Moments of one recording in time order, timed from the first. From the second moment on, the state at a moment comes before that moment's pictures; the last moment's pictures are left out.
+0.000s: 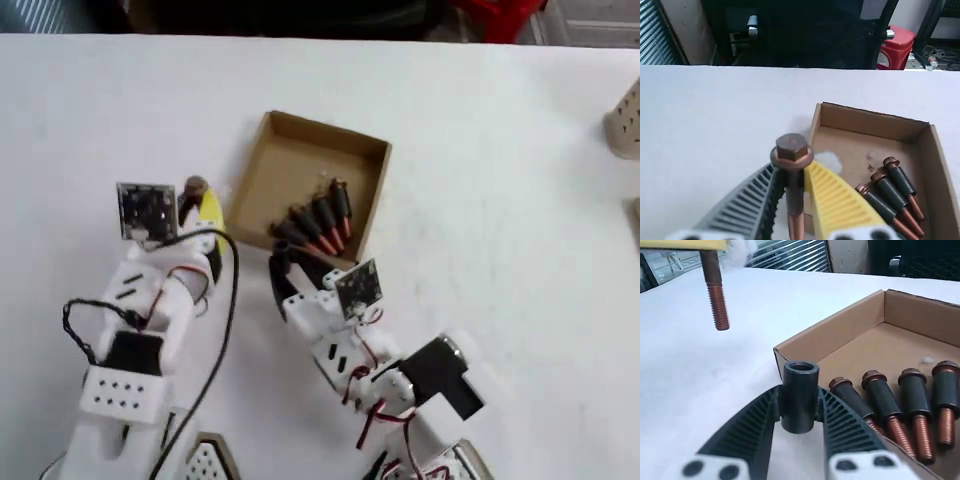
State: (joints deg) left arm 3.0 -67.3 78.2 18.5 8.8; right arm -38.2 6.3 87.6 -74.2 -6.7
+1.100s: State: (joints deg) left arm 13.8 -76.1 79.8 22.8 16.9; right arm -42.5 14.8 80.9 -78.2 -3.6
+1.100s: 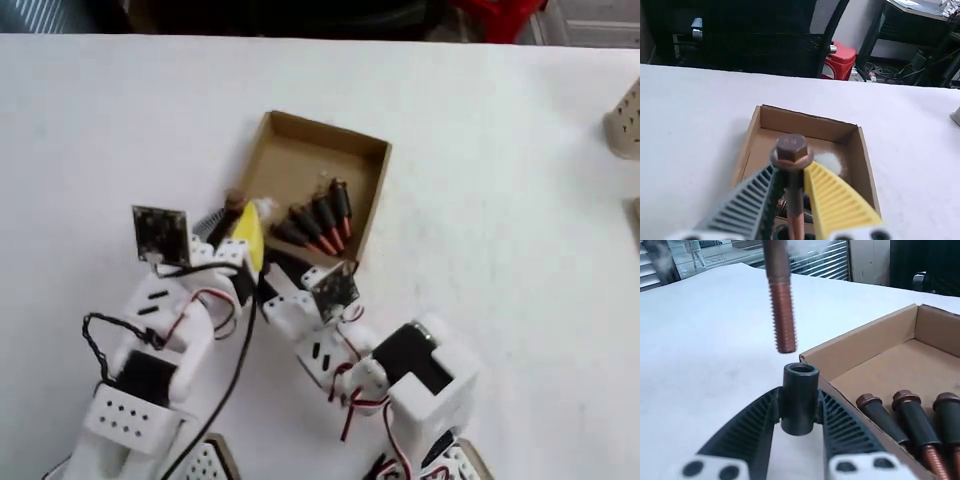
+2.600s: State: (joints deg) left arm 12.9 -60.2 73.1 16.2 7.4; right arm -43.1 14.9 80.9 -78.4 -3.6
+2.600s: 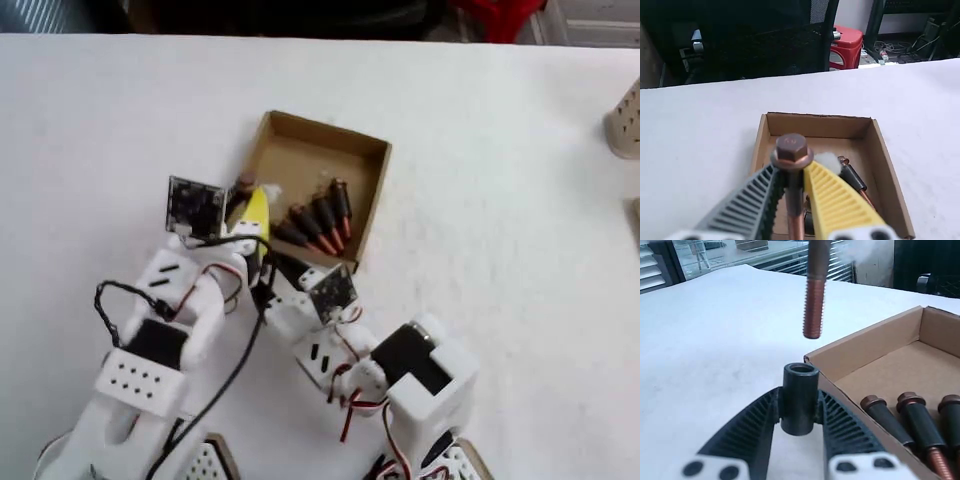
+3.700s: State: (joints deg) left arm 13.2 -60.4 76.4 20.6 11.8; right arm -43.2 15.3 80.9 -78.4 -3.6
